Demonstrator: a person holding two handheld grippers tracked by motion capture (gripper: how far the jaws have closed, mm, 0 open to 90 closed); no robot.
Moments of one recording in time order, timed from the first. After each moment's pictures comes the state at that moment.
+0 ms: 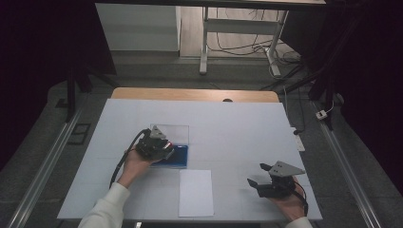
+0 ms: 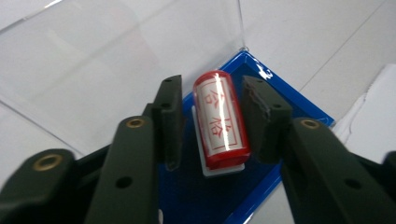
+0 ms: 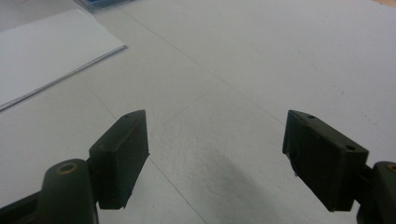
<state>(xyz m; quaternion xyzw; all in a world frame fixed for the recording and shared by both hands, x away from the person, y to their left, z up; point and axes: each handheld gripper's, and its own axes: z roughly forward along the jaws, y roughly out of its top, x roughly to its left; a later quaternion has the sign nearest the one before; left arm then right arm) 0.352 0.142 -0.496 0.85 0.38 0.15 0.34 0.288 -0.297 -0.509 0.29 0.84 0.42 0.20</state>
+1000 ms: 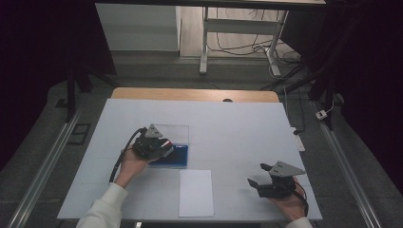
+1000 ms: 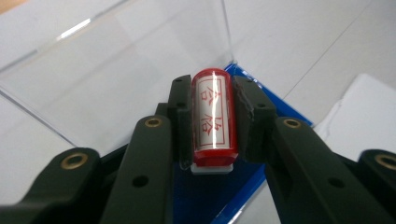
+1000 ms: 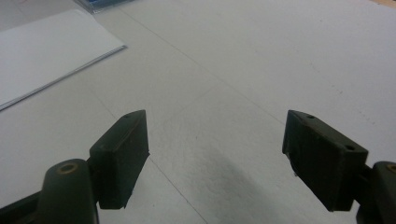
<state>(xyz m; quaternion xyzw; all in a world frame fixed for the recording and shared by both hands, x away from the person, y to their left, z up) 0.344 0.150 -0.482 0.84 0.37 0.15 0.36 0.288 -0.297 -0.509 0.29 0.84 0.42 0.20</state>
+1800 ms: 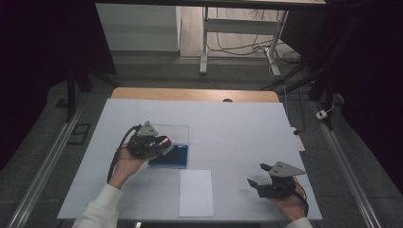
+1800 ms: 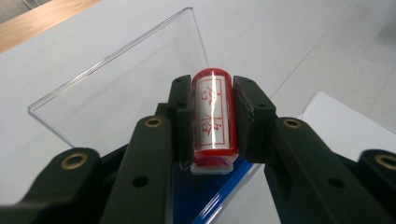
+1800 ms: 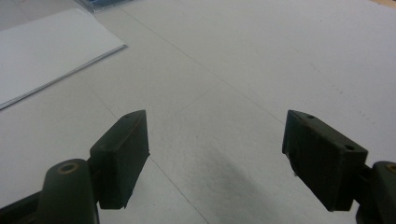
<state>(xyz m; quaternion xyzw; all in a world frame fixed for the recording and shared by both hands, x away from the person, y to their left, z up) 0.331 0.157 -0.456 0.83 0.35 0.15 0.40 0.287 -0.297 -0.509 0.29 0.84 0.42 0.20</state>
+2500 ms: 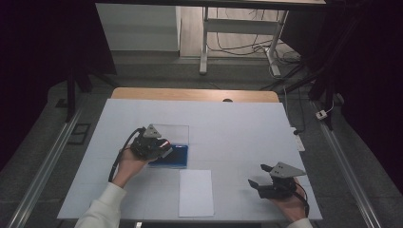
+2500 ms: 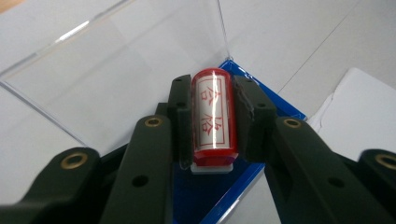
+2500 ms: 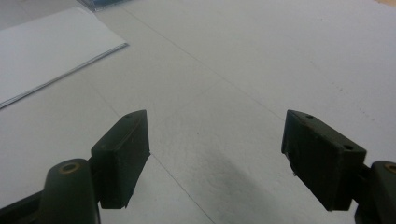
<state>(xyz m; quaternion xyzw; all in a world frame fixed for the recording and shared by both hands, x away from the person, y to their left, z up) 0.343 0.153 -0.480 0.85 0.37 0.14 0.35 0.286 -0.299 -0.509 0.29 0.84 0.42 0.20</state>
